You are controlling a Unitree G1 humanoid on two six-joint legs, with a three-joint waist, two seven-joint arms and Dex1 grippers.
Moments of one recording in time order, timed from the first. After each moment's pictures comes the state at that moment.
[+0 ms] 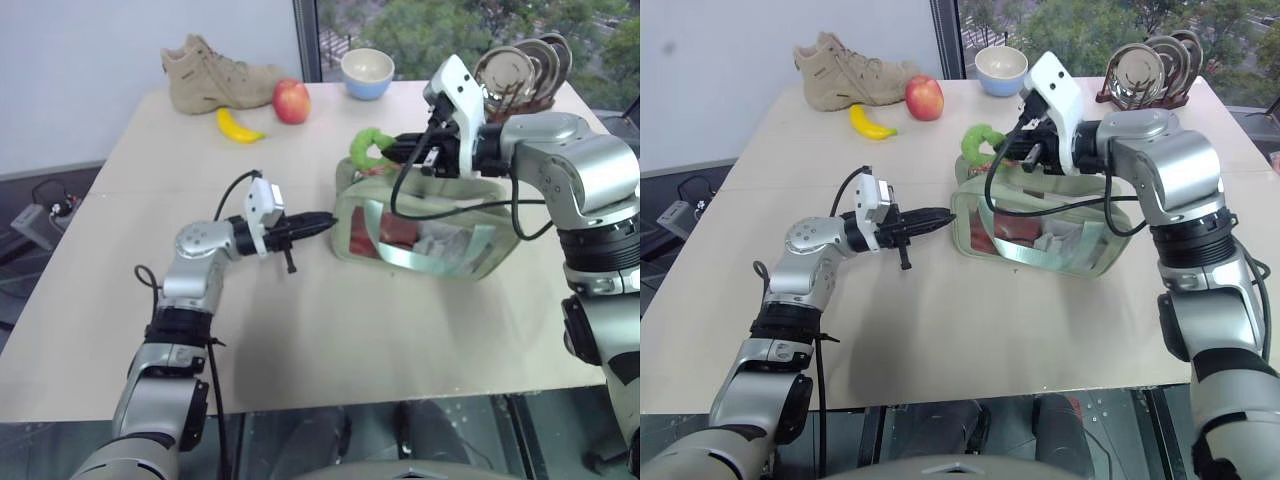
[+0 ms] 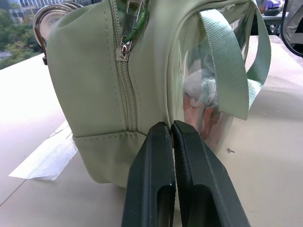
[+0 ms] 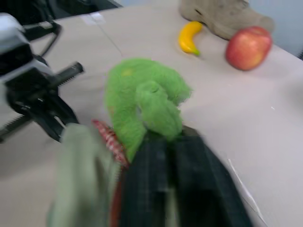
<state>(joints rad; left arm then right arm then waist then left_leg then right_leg) -0.59 0.48 0.00 0.36 -0.36 -0.02 -1.23 -1.07 -0.55 0.17 0.05 0.41 0.89 0.88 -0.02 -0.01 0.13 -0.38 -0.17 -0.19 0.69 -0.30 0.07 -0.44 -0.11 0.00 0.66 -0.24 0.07</state>
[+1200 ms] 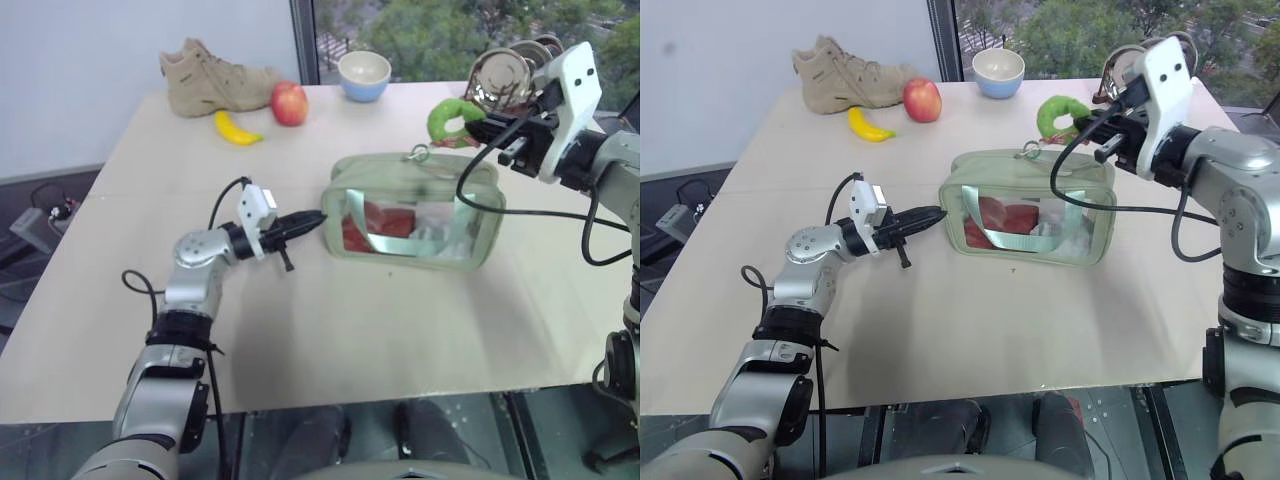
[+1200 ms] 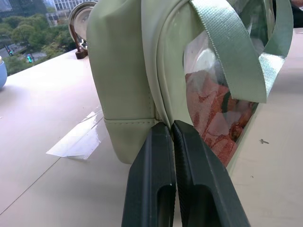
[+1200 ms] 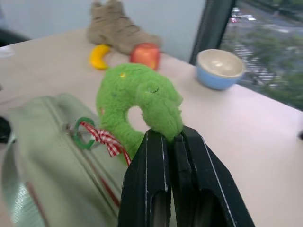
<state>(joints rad) -0.59 0.47 0.00 0.49 -0.34 -0.16 -1.14 -0.80 -0.70 -0.15 -0.25 0.51 0.97 0.60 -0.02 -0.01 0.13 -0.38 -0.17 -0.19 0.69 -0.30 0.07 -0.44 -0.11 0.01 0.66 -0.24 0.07</state>
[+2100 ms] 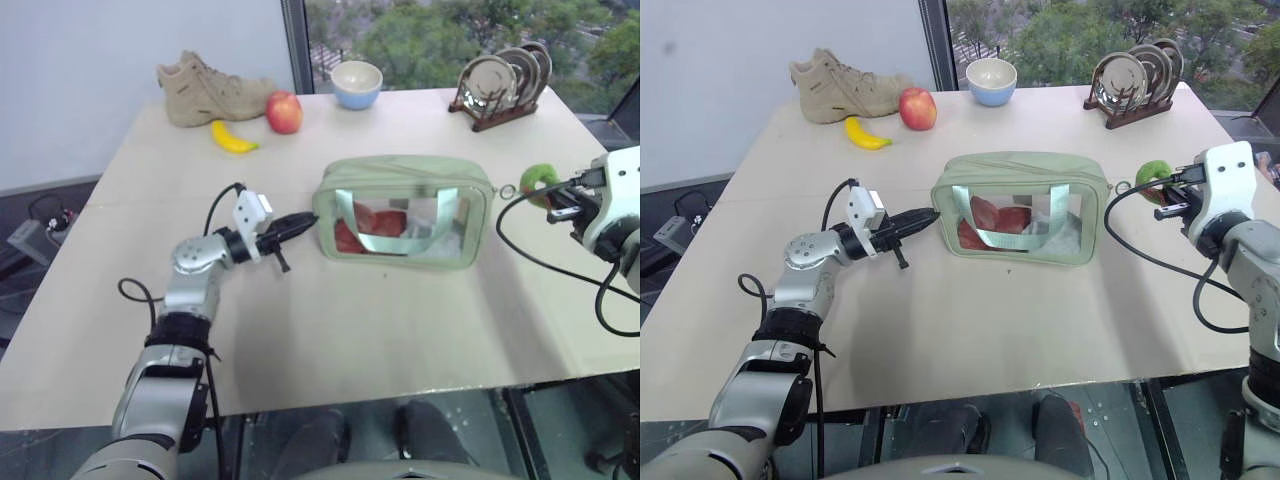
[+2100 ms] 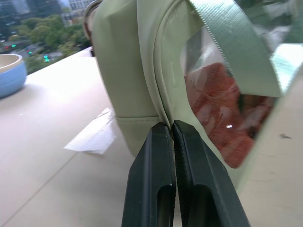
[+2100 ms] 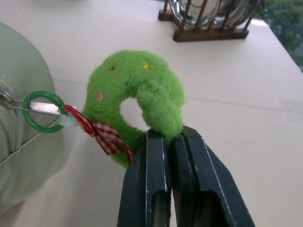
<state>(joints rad) -0.61 0.47 0.00 0.62 -0.29 -0.27 -1.08 -0.35 -0.68 -0.37 -0.43 0.42 1.09 0.25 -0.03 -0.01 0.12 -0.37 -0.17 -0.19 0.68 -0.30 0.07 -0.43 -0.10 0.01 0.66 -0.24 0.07</state>
